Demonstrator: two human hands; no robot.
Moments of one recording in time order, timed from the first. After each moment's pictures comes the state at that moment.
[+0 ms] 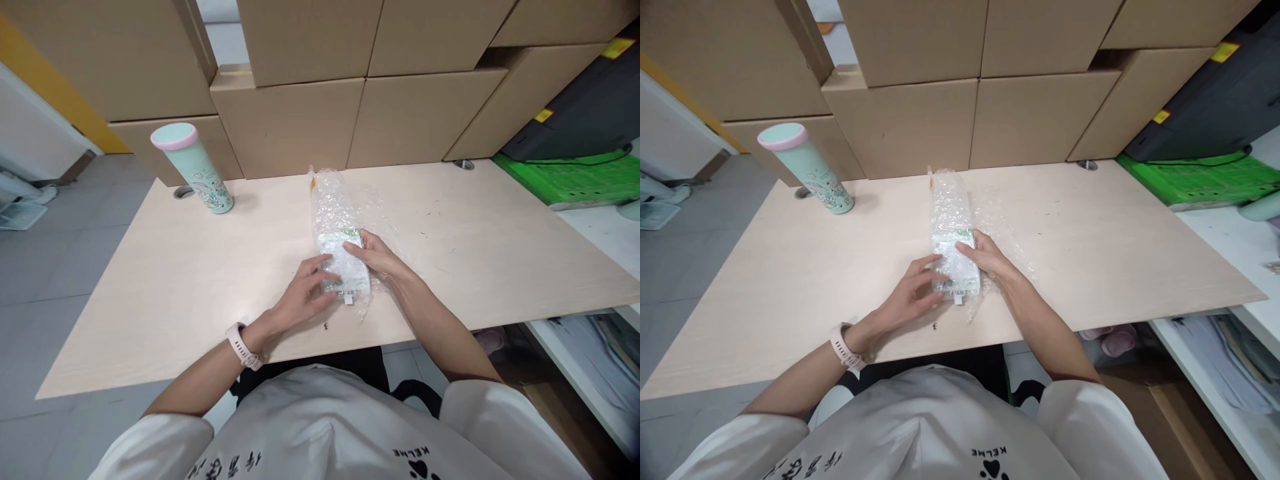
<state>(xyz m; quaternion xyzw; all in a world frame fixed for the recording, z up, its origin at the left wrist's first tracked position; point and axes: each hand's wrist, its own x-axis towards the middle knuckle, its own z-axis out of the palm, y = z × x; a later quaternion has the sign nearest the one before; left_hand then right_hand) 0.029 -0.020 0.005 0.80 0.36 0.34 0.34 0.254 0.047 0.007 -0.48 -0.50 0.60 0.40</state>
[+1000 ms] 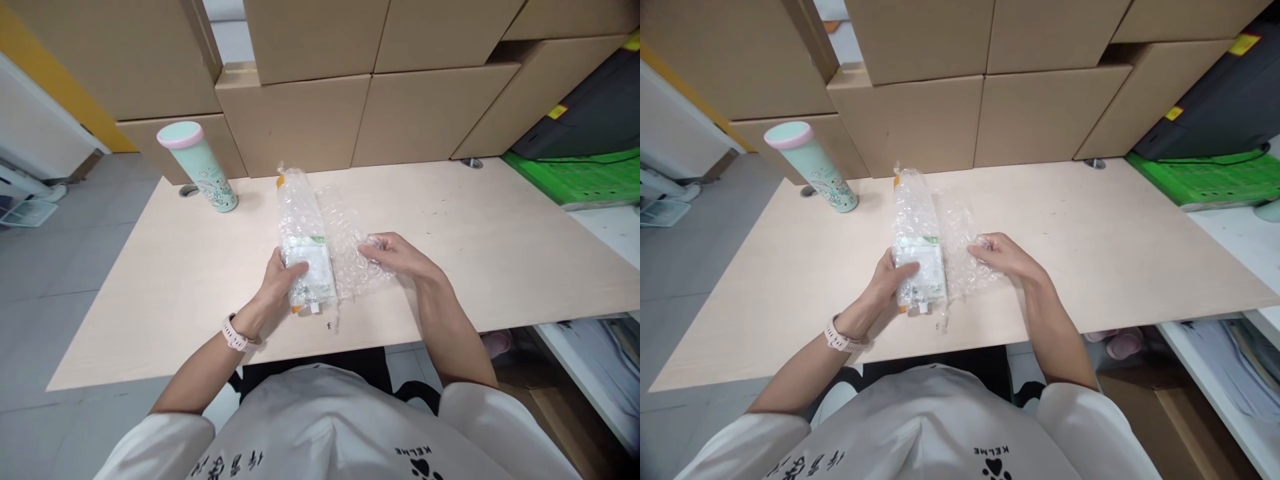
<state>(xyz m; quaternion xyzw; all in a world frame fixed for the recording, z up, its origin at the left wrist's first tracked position) 0.015 -0.003 0.019 0.37 0.53 0.48 0.59 0.280 0.034 0.049 -0.52 -0.69 0.45 0.24</state>
